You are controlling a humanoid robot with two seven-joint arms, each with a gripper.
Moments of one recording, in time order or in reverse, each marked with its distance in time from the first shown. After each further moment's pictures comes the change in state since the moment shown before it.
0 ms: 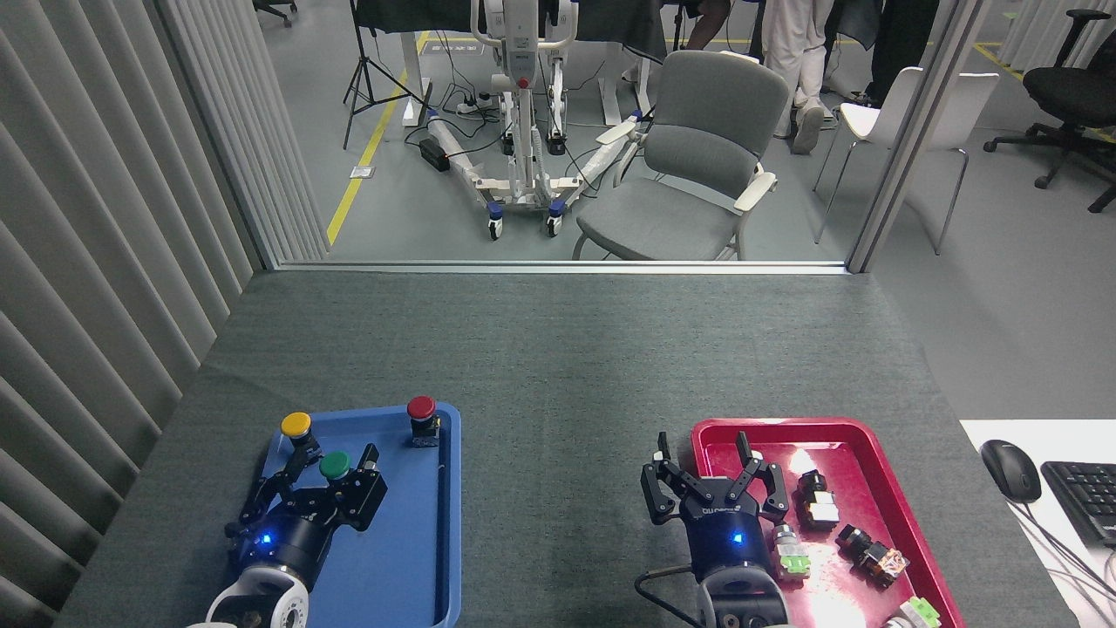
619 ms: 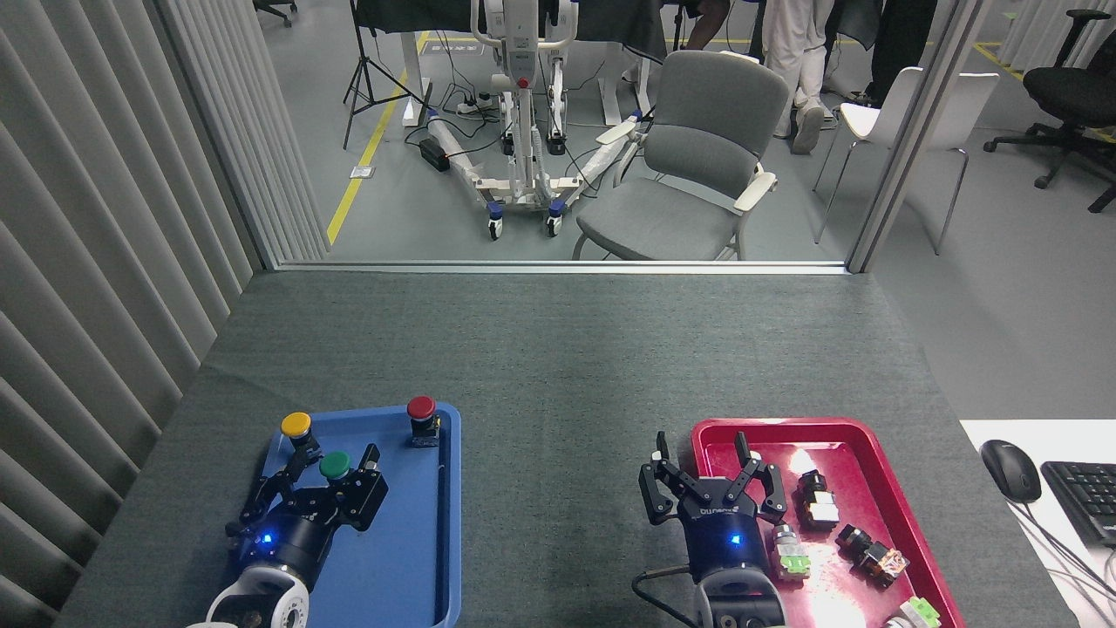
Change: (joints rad) left arm 0.002 -0.002 0.000 -0.007 -0.006 -0.002 -0.006; right arm 0.003 0.008 -0.002 0.000 0.001 0.000 -0.012
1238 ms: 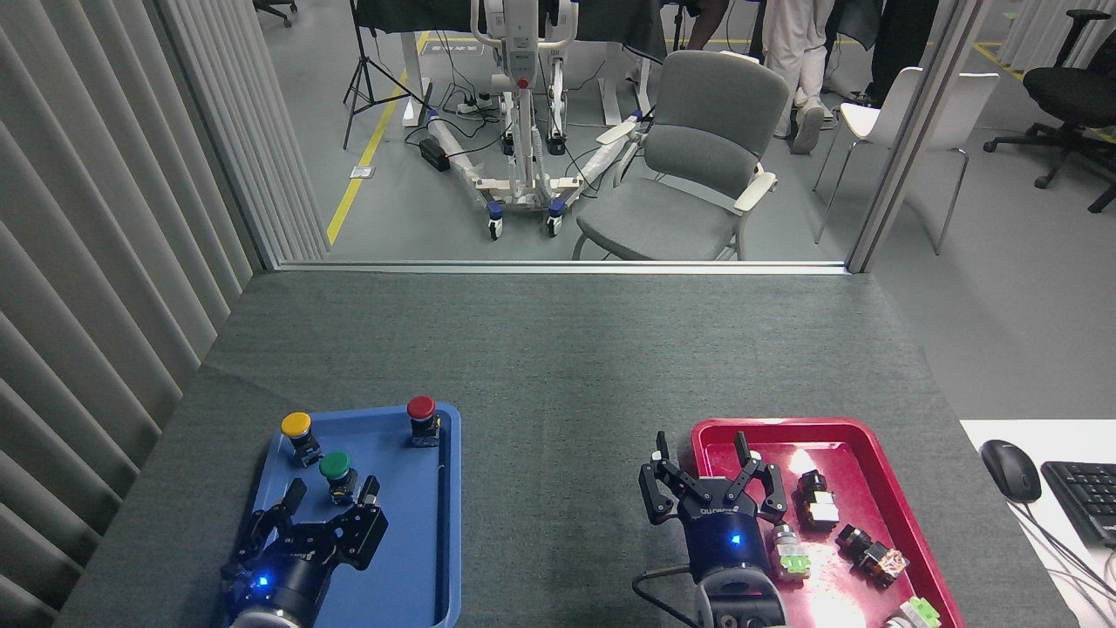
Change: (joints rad) left arm 0.123 0.000 0.008 -0.098 -0.020 0.013 0.032; right arm 0.000 0.000 -0.001 0.000 0.000 -0.003 0.000
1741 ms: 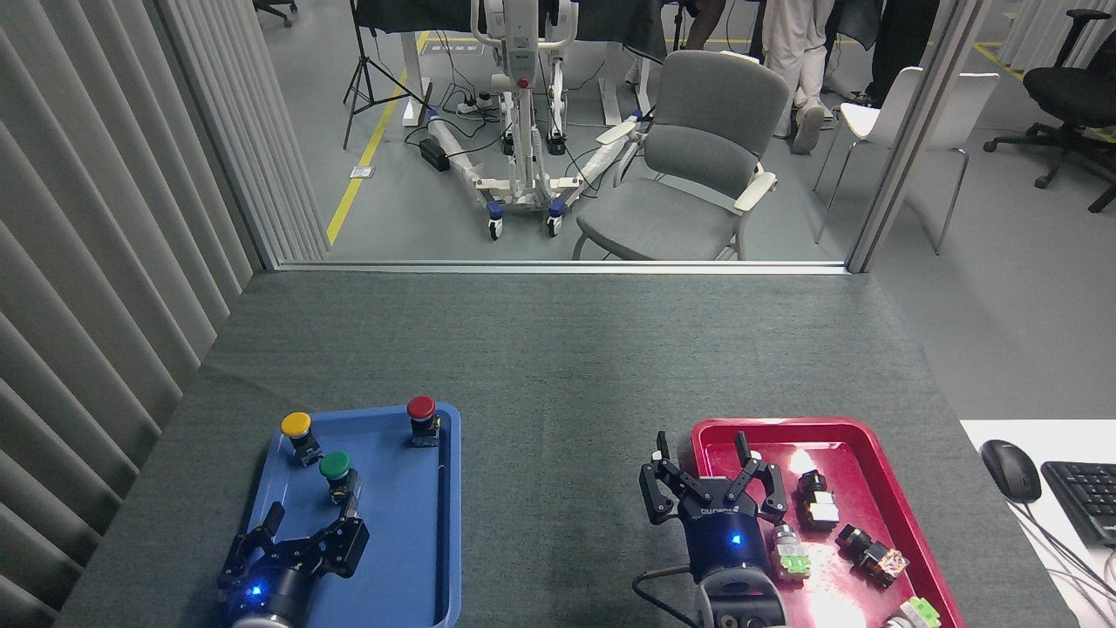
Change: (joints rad) left arm -0.064 -0.009 -0.001 0.217 -0.002 0.048 0.063; right arm 0.000 0.000 0.000 0.000 0.000 0.000 -0.001
